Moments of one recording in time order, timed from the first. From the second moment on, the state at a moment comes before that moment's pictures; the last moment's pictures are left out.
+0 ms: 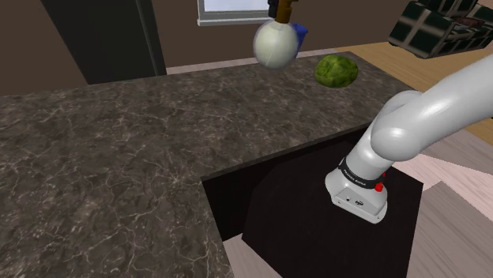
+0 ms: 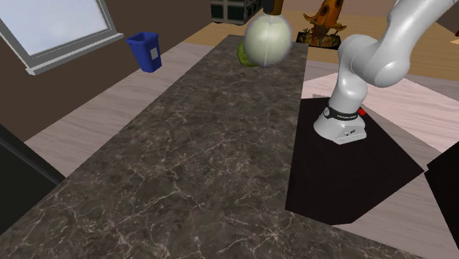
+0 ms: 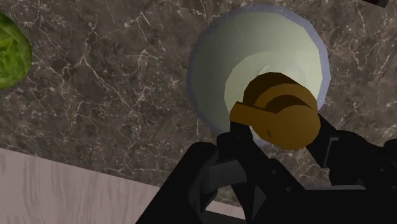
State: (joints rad) arm 0.00 -0.46 0.13 -1.93 0.04 1.46 0.25
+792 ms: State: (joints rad) arm -0.07 -0.64 -0.09 -2.06 -0.07 1.42 -0.02
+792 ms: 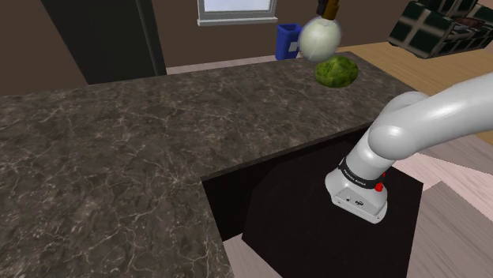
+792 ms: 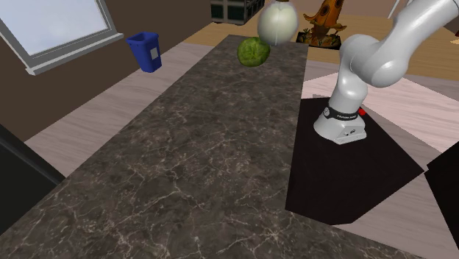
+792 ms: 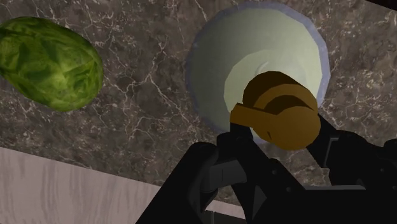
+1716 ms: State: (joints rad) arm -0.15 -0.69 -0.38 -2.04 -0.26 1.40 -0.36
